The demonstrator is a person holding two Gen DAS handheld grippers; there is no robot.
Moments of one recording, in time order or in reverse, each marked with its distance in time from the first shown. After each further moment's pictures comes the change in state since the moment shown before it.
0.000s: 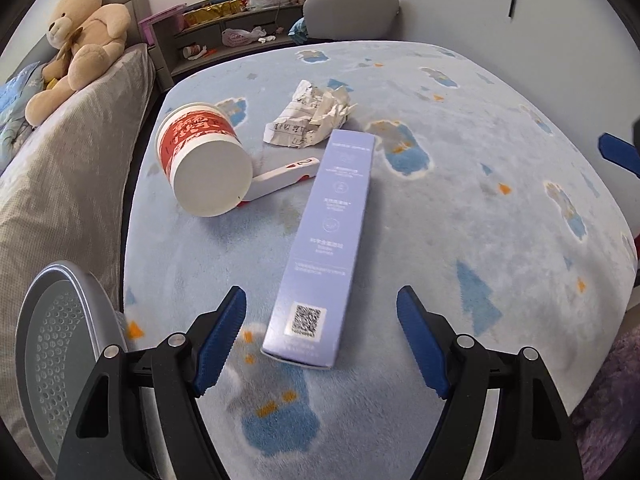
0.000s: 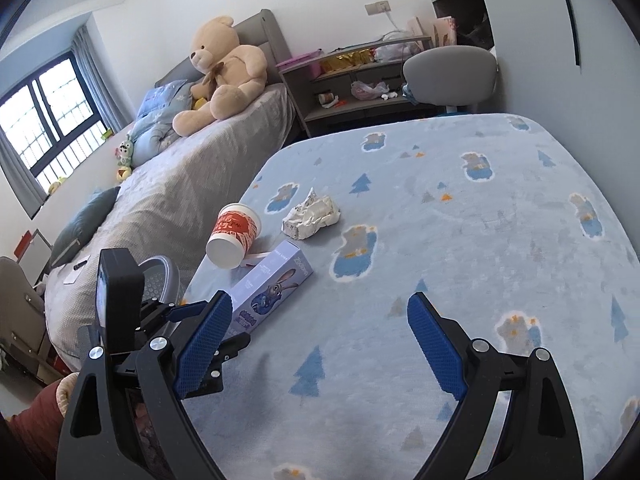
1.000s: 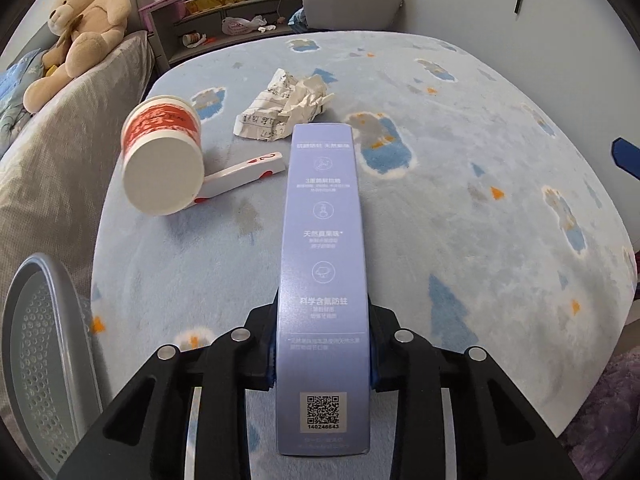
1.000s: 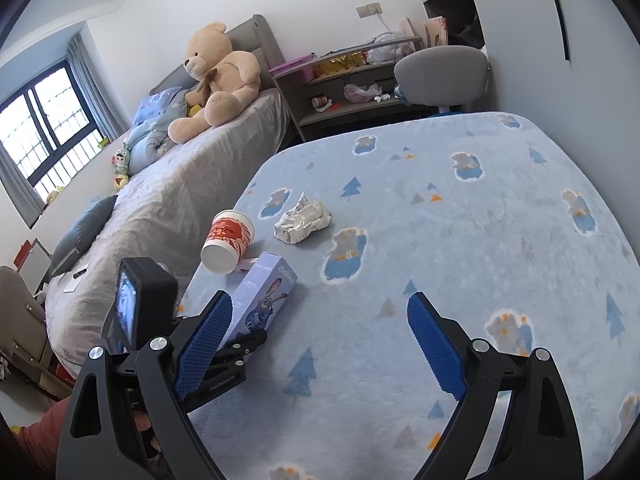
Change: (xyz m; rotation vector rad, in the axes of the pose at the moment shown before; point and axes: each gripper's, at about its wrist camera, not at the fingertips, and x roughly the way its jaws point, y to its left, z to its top) left arm 0.007 -0.027 0.002 -0.040 0.013 -0.017; right arm -0.006 -0.007 0.001 0.023 -0.009 -0.010
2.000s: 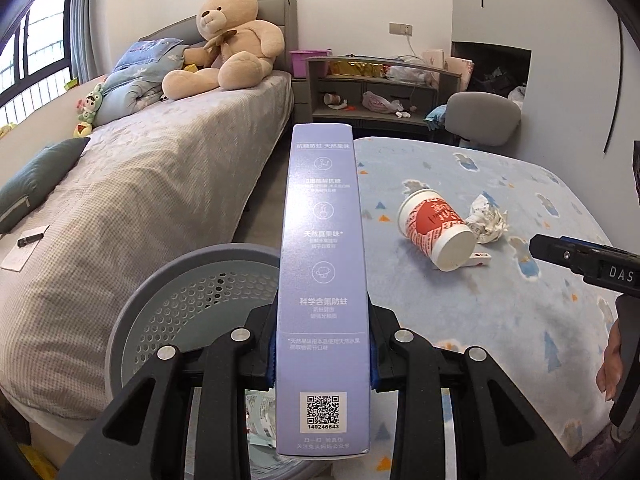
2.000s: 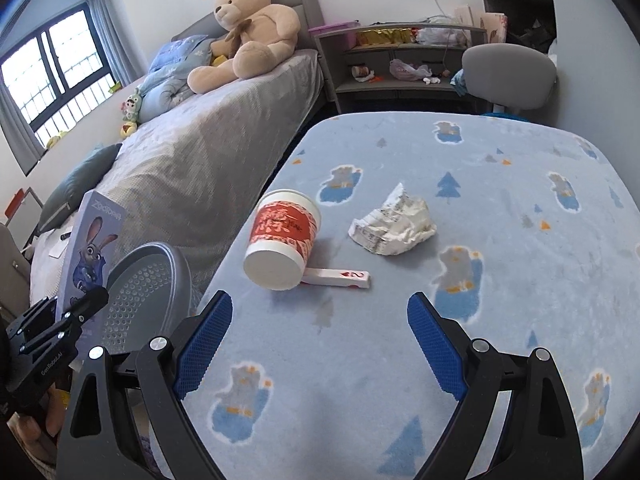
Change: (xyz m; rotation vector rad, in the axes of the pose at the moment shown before) left arm -0.119 0.165 -0.048 -0.303 -0.281 0.262; right arm 0.118 0.107 0.026 -0.148 0.125 0.012
